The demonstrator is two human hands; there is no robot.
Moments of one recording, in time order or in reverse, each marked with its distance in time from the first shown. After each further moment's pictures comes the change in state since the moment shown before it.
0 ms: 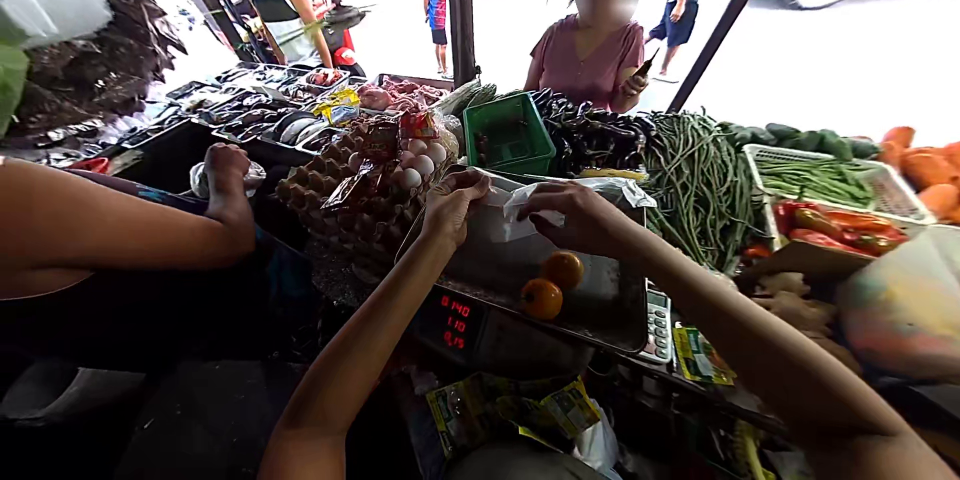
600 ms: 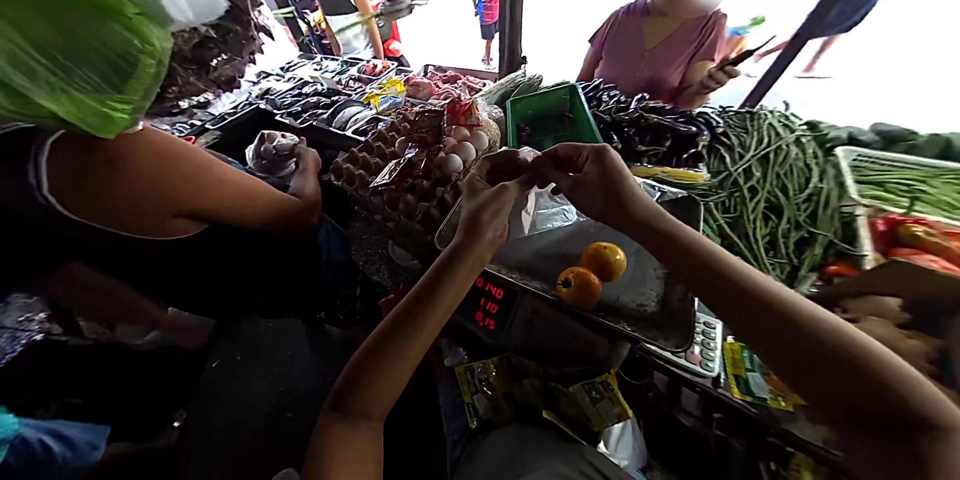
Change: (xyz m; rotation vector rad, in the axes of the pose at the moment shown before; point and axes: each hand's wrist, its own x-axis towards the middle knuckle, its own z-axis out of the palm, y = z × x) left_hand -0.056 0.025 0.004 0.027 -0.047 0.199; right_hand 0.054 -0.044 -0.002 0.401 0.190 0.365
